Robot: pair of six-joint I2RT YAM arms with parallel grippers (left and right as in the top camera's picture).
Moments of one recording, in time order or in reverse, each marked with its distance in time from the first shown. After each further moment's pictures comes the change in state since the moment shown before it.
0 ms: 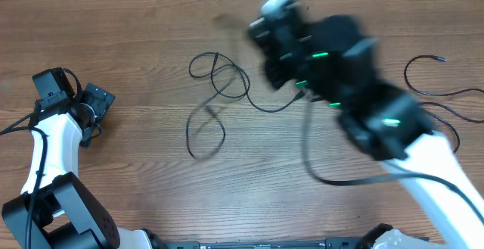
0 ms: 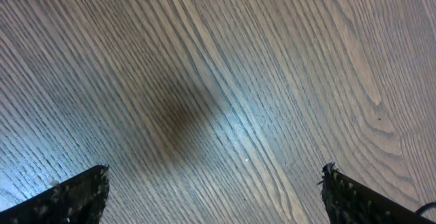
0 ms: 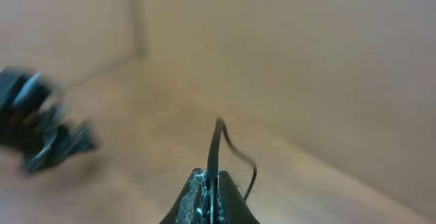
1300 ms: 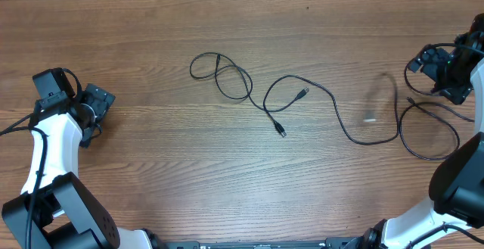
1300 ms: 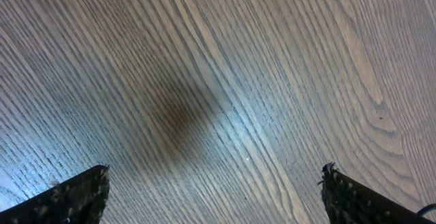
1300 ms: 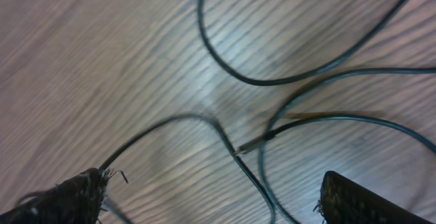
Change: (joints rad) left arm 0.000 0.000 0.000 -0.004 0.000 0.000; right arm -1.000 0.513 0.002 -0.475 -0.033 0.307
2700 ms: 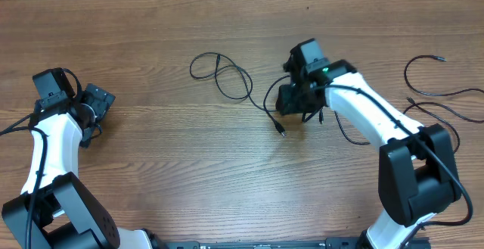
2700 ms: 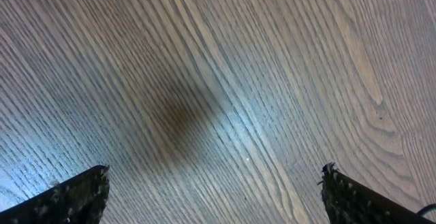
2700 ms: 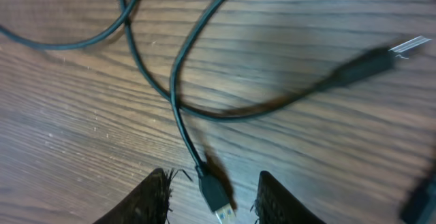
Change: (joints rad) left arm 0.000 0.000 0.000 0.000 0.000 0.000; right arm 0.813 0.000 -0.307 0.265 -0.087 -0.027
